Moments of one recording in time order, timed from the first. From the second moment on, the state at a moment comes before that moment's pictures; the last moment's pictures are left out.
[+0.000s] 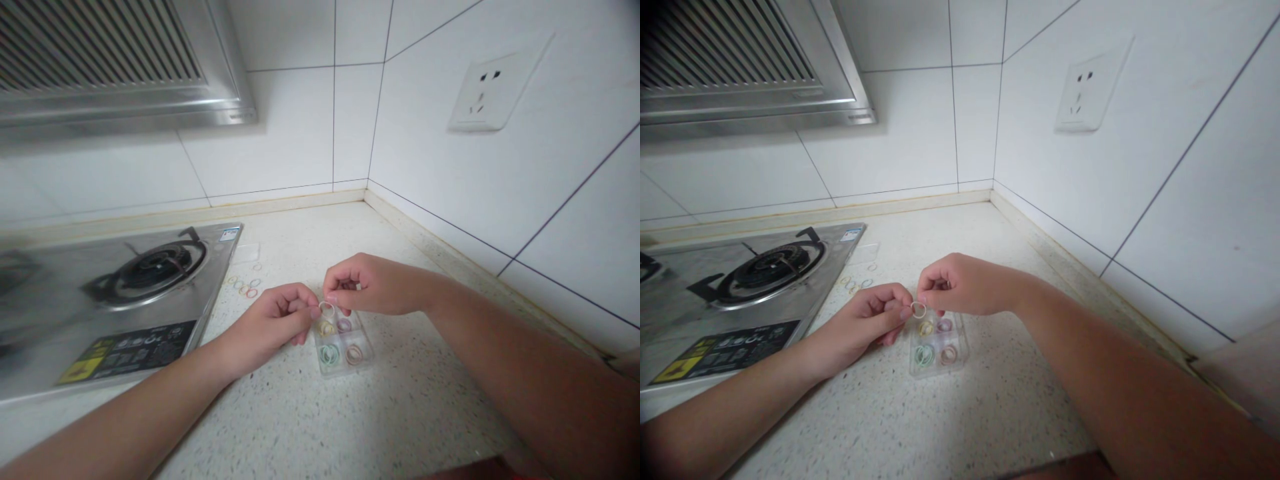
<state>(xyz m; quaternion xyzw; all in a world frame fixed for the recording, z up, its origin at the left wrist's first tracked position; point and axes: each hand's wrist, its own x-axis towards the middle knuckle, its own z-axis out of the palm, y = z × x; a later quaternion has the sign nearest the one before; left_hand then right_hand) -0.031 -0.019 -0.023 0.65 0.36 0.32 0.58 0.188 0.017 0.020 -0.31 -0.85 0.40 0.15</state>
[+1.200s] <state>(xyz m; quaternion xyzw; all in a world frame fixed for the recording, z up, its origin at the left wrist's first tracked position) -0.032 -0.018 -0.025 0.65 0.36 0.32 0.59 0.188 0.016 0.020 -0.30 -0.85 0.39 0.16</state>
